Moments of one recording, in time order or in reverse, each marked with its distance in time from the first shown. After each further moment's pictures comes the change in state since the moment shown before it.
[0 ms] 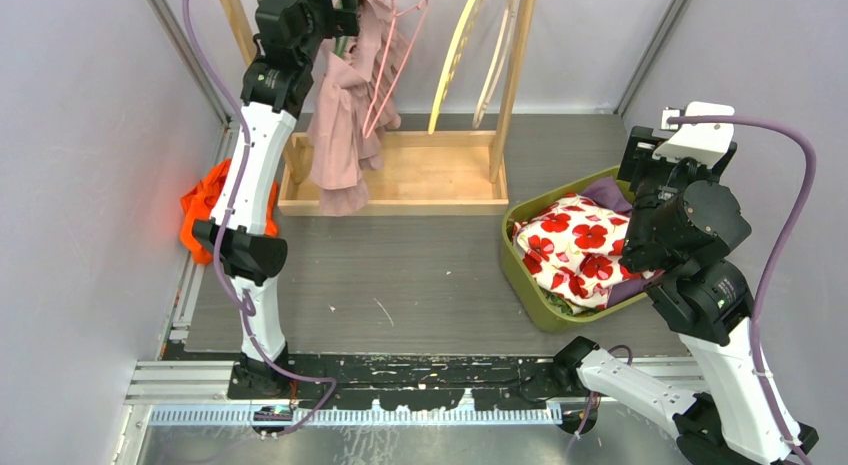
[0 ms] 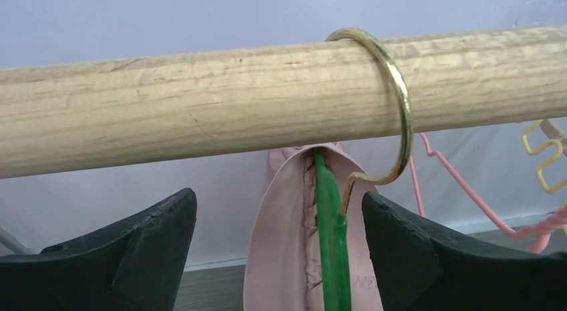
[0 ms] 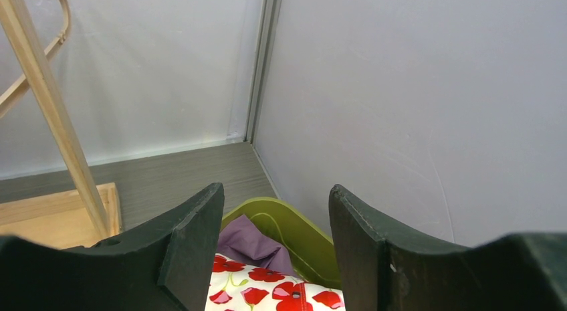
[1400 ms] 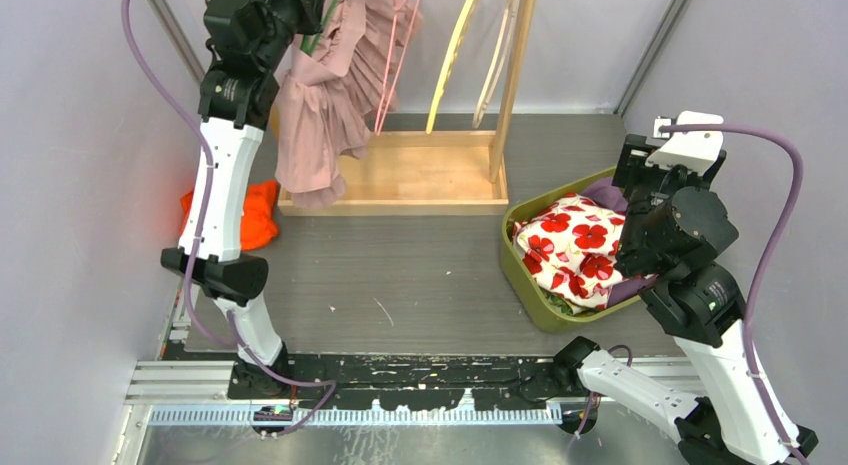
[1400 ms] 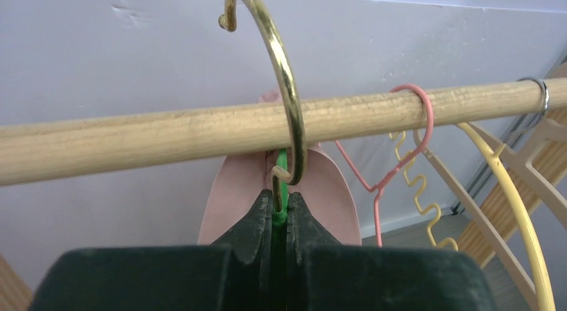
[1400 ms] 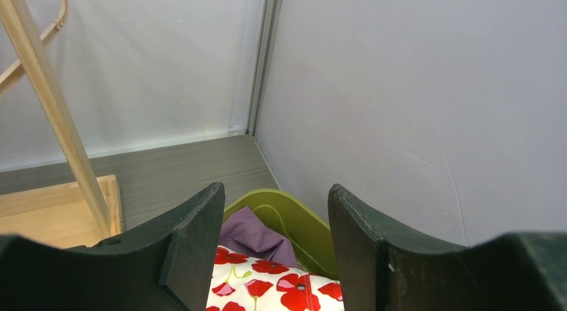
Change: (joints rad) left arm 0.040 -0.156 -0.039 -0.024 0.220 -0.146; right arm 0.000 -0.033 -0.072 0.013 0.004 0.023
